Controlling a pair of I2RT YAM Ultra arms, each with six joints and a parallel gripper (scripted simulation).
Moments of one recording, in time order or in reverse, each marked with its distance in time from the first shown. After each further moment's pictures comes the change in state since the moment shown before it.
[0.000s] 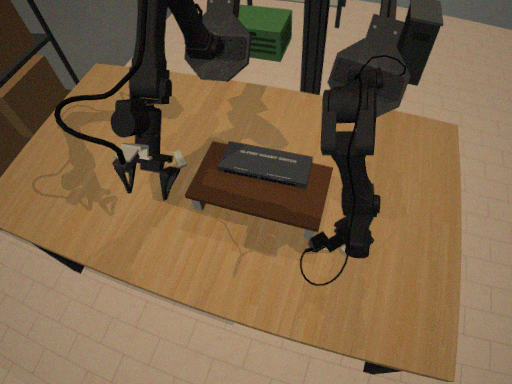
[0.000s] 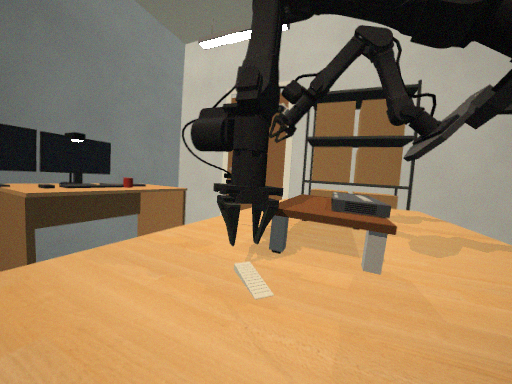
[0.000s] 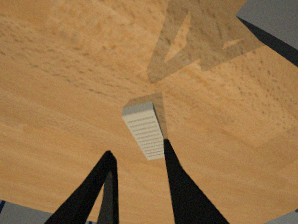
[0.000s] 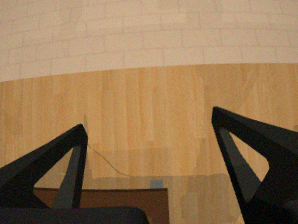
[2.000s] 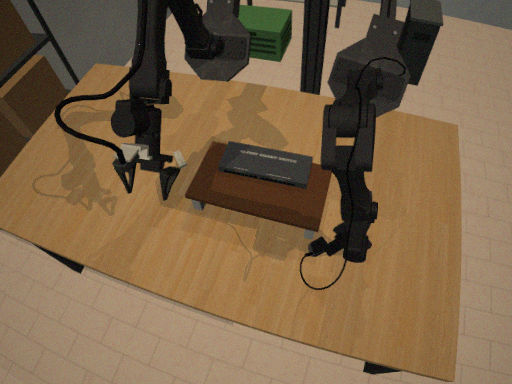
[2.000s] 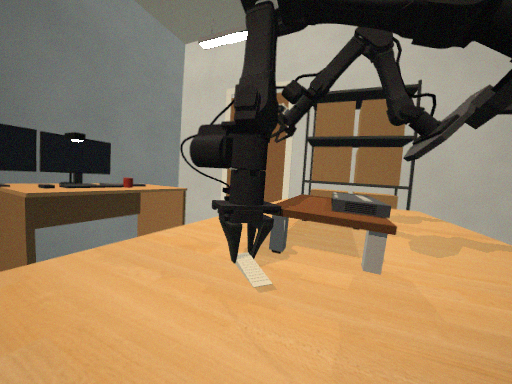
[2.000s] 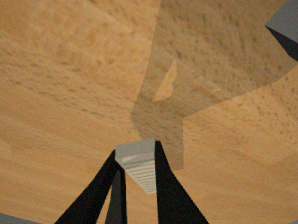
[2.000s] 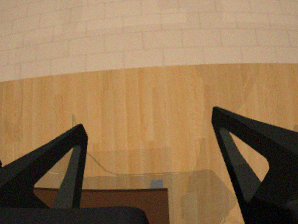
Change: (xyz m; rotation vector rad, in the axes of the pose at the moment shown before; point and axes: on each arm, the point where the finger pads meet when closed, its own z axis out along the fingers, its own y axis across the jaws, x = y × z) left arm 0.001 0.002 0.029 -0.006 0.001 -0.003; right arm 0.000 0.000 0.000 0.000 0.000 0.000
